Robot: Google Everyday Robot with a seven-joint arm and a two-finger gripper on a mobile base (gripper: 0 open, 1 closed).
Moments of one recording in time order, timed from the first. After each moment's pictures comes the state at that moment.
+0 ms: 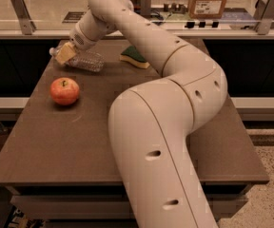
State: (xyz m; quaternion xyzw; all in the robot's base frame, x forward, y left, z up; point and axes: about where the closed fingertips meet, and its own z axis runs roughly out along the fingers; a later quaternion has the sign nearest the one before) arm 0.783 0.232 0.835 -0.51 0.76 0.25 0.31
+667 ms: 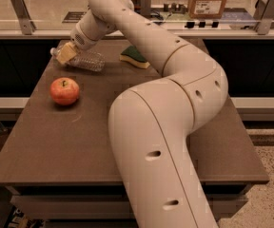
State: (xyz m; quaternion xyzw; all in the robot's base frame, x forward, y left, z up) arm 0.784 0.231 0.834 -0.51 0.76 0.25 0.31
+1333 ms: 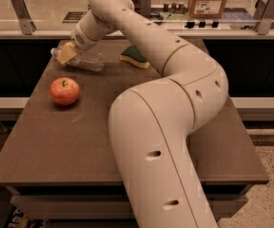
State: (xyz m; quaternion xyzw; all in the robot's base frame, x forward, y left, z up) arm 0.784 0.231 0.834 -0.51 0.76 0.25 0.31
